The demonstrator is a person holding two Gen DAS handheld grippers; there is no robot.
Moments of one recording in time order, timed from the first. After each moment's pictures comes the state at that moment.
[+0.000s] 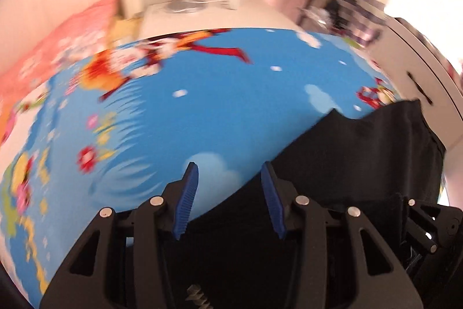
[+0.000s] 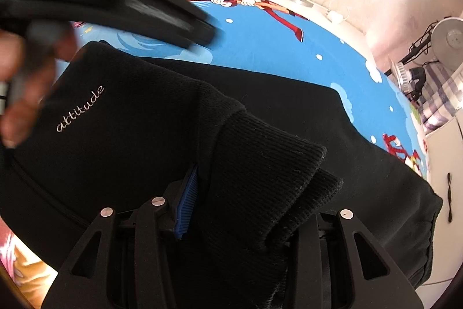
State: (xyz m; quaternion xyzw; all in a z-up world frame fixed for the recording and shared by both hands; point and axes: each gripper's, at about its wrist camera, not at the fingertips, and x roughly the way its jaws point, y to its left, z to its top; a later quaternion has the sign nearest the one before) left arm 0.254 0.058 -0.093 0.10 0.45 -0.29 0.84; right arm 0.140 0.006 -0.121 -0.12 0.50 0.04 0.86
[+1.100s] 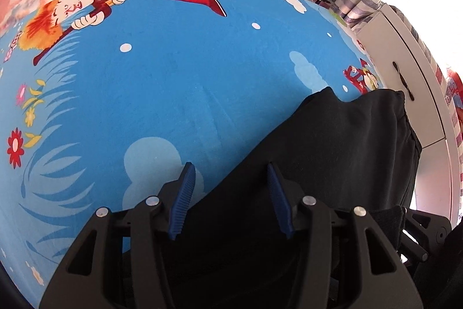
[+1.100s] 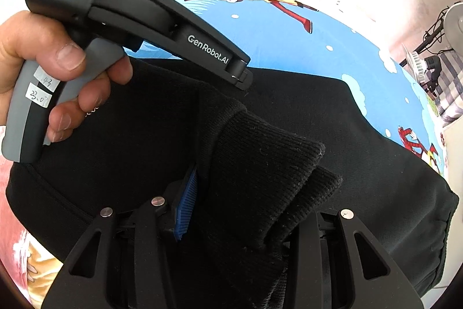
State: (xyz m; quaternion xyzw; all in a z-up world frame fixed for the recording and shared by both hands) left arm 0.291 0.043 -0.143 0.03 0.56 -0.34 0.76; right arm 0.145 -0.010 -0.121 -0.09 0.51 0.08 0.85
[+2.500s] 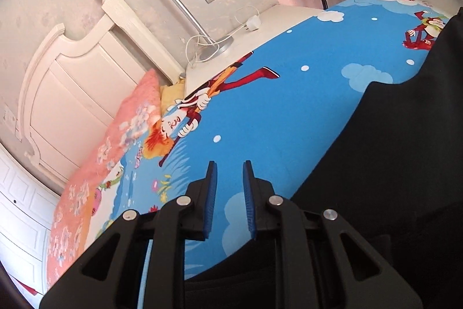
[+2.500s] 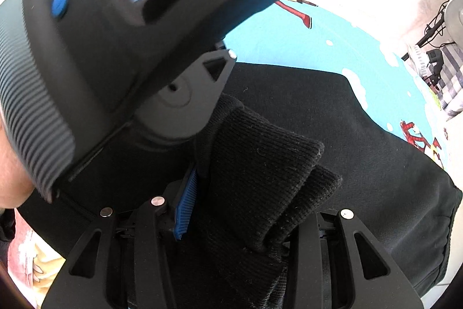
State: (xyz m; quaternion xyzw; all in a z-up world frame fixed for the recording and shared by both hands) left arm 0.224 -0.007 -0.118 0.33 0.29 -0.12 0.89; right arm 0.152 -0.022 -0.120 -0.08 0.52 0.08 0.85
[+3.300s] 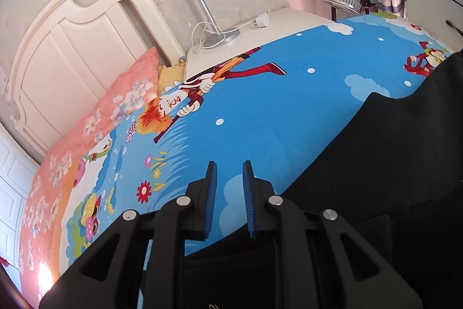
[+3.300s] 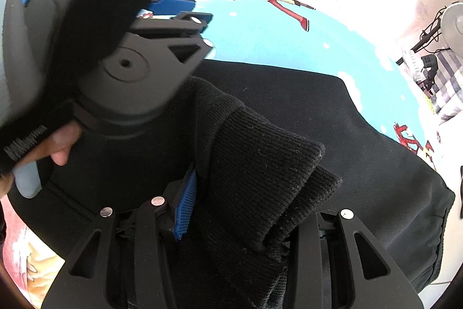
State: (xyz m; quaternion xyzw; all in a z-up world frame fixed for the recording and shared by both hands) left arm 0.224 0.023 -0.105 0.25 0.33 -0.12 0.90; right arm 0.147 -0.008 -0.119 -0.10 0.51 0.07 0.85
